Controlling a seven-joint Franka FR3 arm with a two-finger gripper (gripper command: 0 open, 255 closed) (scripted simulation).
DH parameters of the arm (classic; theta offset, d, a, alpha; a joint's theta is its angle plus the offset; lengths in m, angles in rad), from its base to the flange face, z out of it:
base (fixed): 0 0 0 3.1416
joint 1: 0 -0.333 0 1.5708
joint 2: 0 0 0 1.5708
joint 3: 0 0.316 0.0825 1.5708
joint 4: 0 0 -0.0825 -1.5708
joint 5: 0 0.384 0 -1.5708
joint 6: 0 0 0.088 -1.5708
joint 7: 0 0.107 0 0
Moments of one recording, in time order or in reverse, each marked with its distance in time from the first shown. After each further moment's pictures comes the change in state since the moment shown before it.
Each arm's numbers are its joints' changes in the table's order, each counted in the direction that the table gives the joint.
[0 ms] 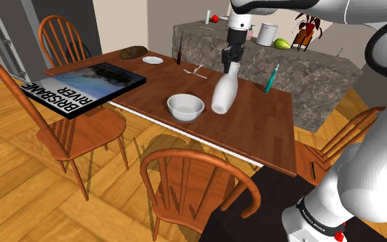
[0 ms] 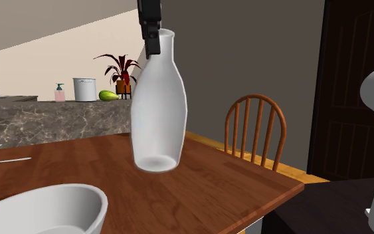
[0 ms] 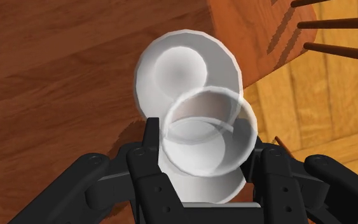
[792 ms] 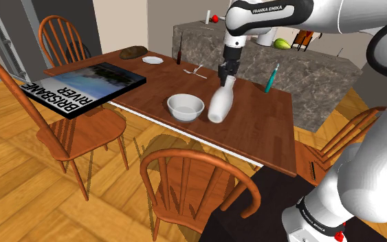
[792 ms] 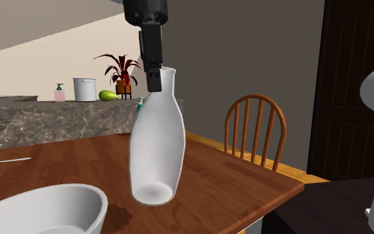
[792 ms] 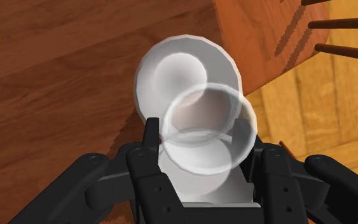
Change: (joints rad) arm -0.004 -0.005 0.003 -0.168 -0.001 -0.163 0.006
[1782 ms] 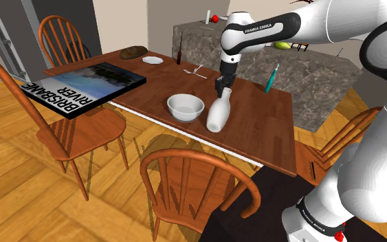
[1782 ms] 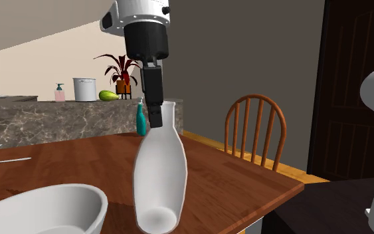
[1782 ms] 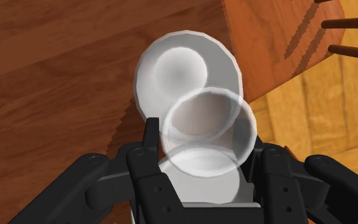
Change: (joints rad) arm 0.001 0.029 0.002 -0.125 0.010 -0.153 -0.005
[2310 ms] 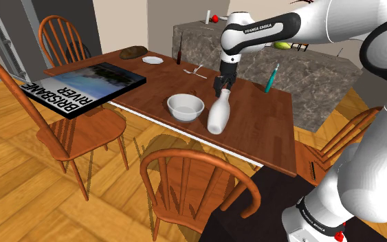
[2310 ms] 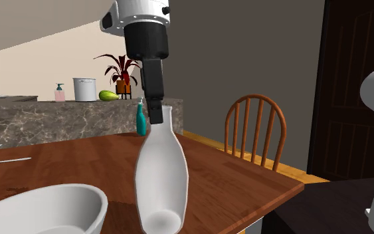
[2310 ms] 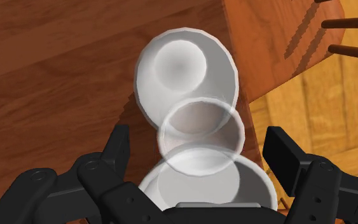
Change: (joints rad) arm 0.000 0.000 0.000 -0.001 0.000 -0.001 0.000
